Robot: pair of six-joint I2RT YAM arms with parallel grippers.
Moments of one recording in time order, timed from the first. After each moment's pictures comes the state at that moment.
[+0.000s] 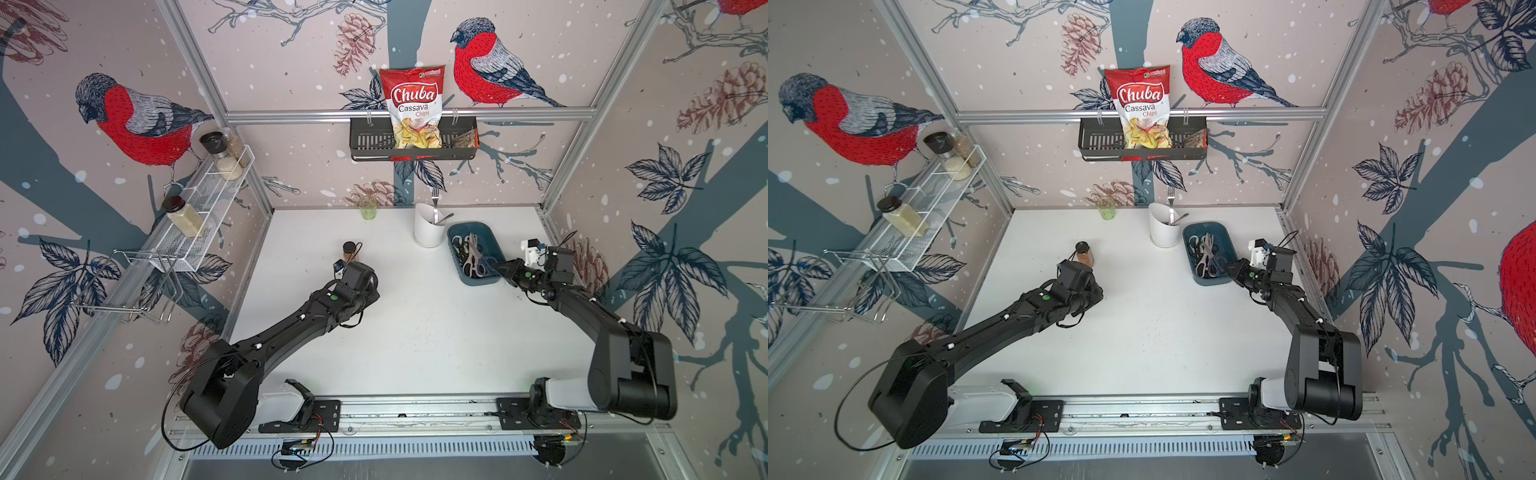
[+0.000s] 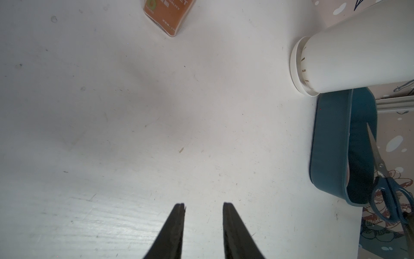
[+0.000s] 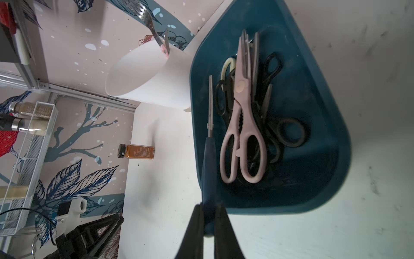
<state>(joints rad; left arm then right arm) -0.58 1.30 0.78 -0.36 -0.12 -1.05 -0.11 1.39 0.70 0.00 -0.74 0.51</state>
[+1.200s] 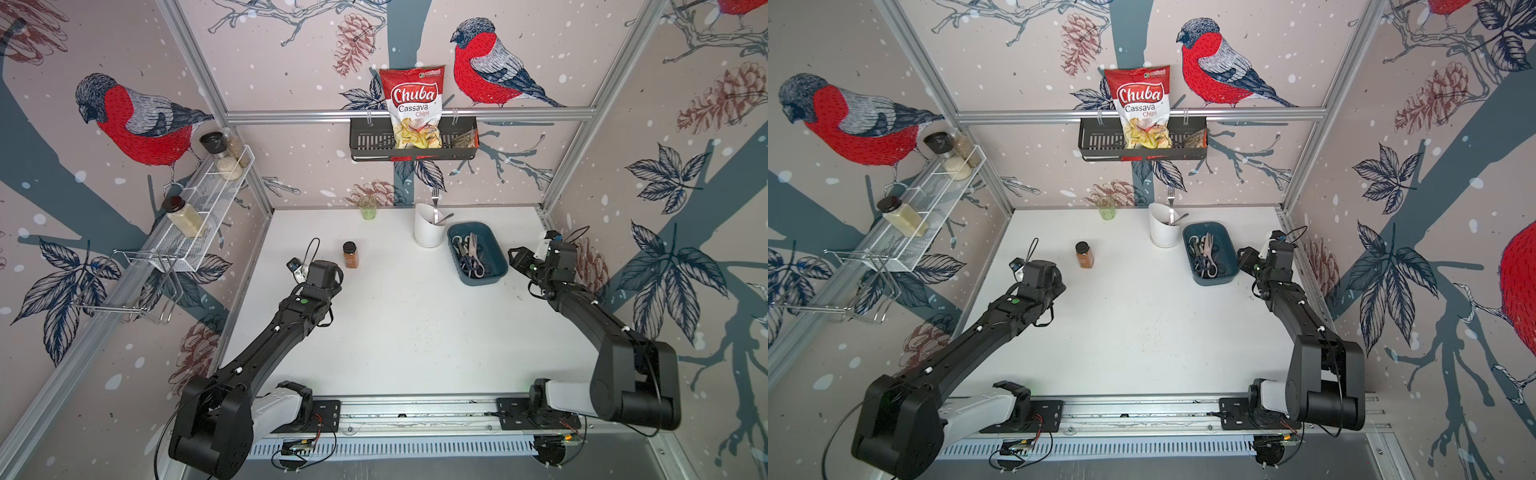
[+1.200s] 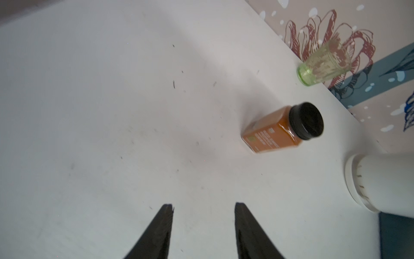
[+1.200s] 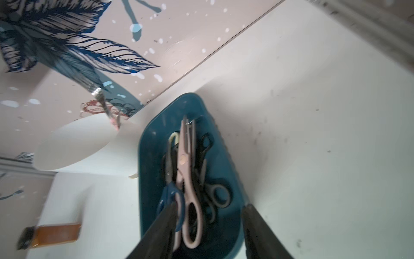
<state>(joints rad) -0.27 1.14 0.67 -0.33 -0.41 -0.86 -0.08 1.31 0.68 0.09 -0.19 0.42</state>
